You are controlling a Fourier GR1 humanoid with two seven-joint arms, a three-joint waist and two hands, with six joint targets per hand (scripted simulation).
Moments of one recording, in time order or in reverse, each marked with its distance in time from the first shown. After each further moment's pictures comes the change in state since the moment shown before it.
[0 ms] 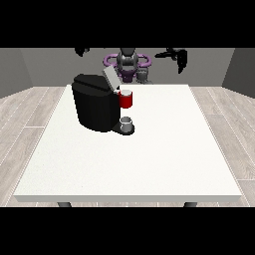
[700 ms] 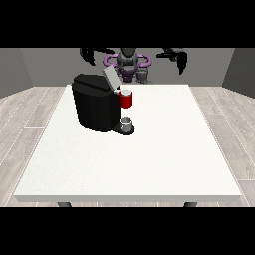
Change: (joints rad) left arm 0.173 -0.063 -0.102 -0.306 0.132 -0.010 0.117; right arm -0.125 0.002 -0.011 0.107 0.025 0.032 -0.007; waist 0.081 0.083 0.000
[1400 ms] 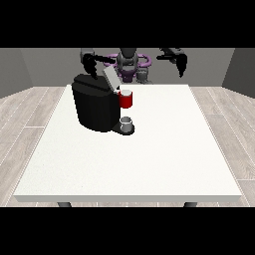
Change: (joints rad) left arm 0.147 0.023 -0.076 -0.260 0.079 0.051 0.077; right arm -0.158 -0.002 -0.033 0.179 0.004 0.030 -0.029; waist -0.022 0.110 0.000
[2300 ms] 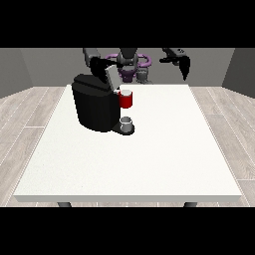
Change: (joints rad) left arm 0.014 0.059 -0.007 -0.067 0.035 0.036 -0.014; right arm -0.176 0.028 0.016 0.108 0.069 -0.014 -0.060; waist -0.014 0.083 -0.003
